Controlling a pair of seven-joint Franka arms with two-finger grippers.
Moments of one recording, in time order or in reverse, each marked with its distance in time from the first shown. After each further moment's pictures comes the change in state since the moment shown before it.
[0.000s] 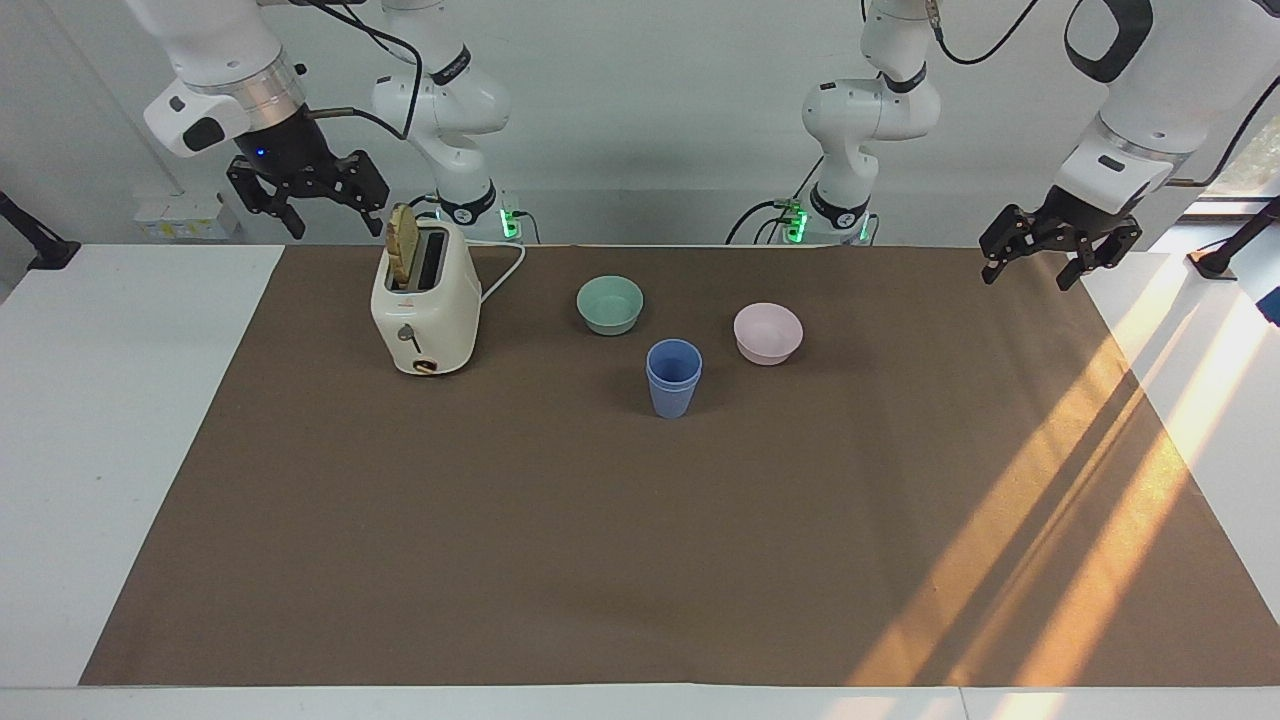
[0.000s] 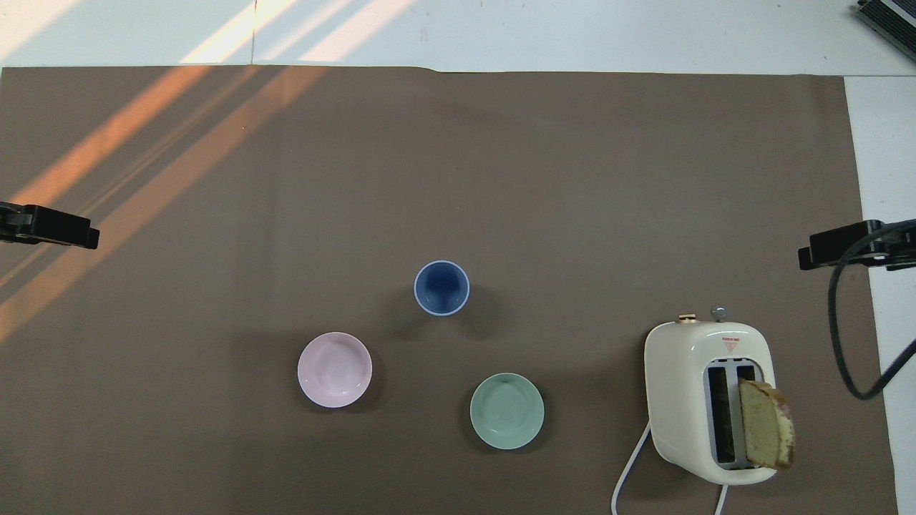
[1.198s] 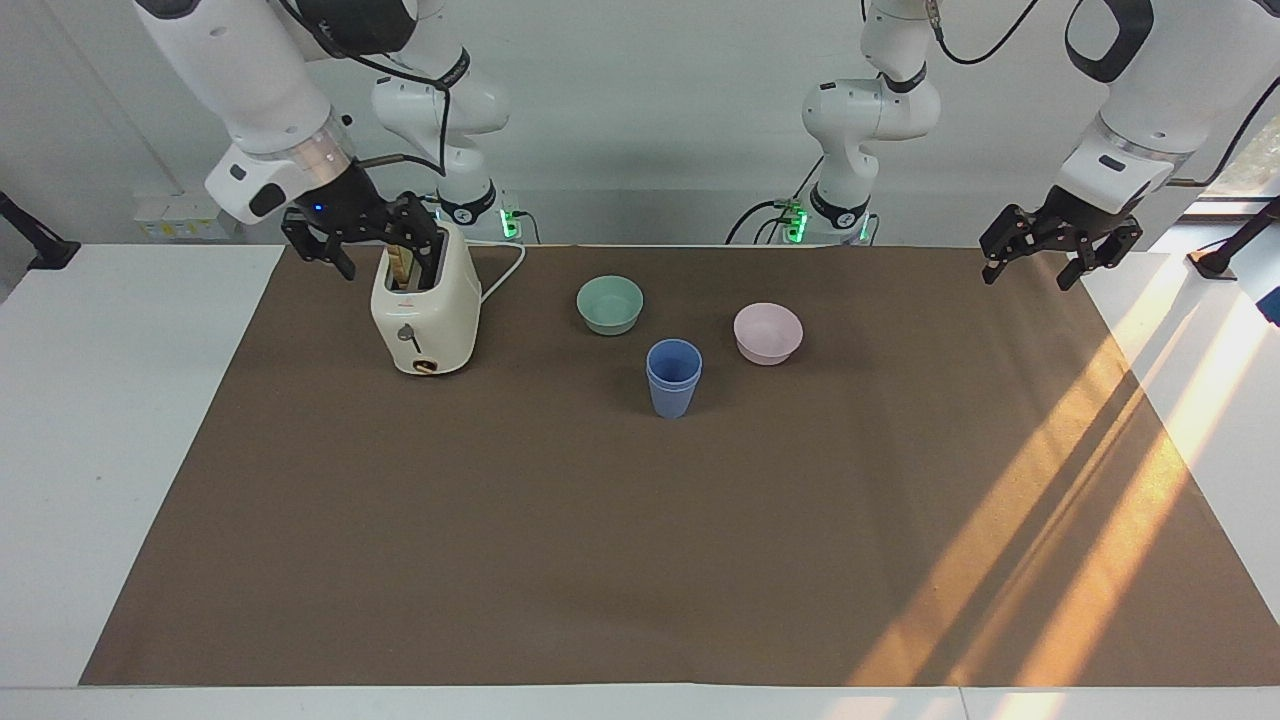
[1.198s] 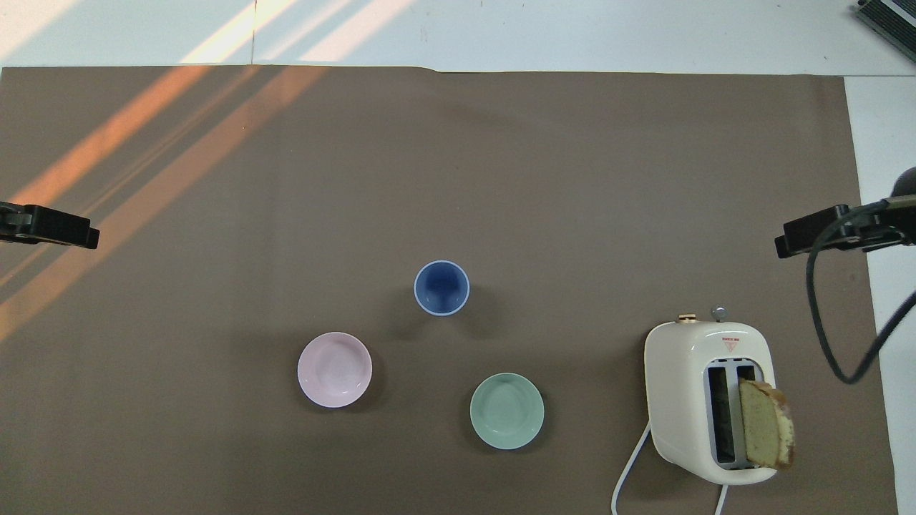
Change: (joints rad) left arm 0.000 0.000 0.000 0.000 0.000 0.000 0.002; right arm -0.005 0.058 0.021 0.103 0.000 -0.046 -0.043
